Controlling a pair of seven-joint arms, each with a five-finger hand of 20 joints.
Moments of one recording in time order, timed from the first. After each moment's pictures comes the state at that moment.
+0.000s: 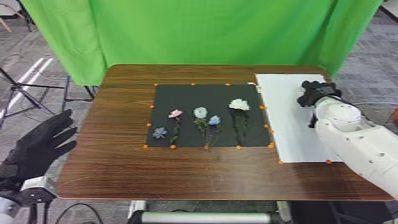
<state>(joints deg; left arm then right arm) 141.4 -61.1 -122.5 -125.7 43.1 -7.1 -2.0 -56.0 -44.2 44.5 -69.3 -125.2 -3.7 24.7</state>
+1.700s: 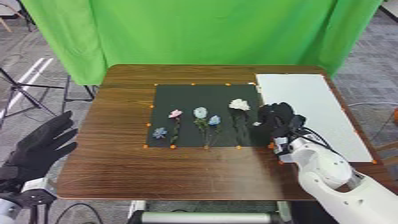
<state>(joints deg) 141.6 -61.8 -122.4 -125.8 43.1 -7.1 -2.0 -86.5 -43.0 58.6 -99.8 -132.2 11.9 11.4</state>
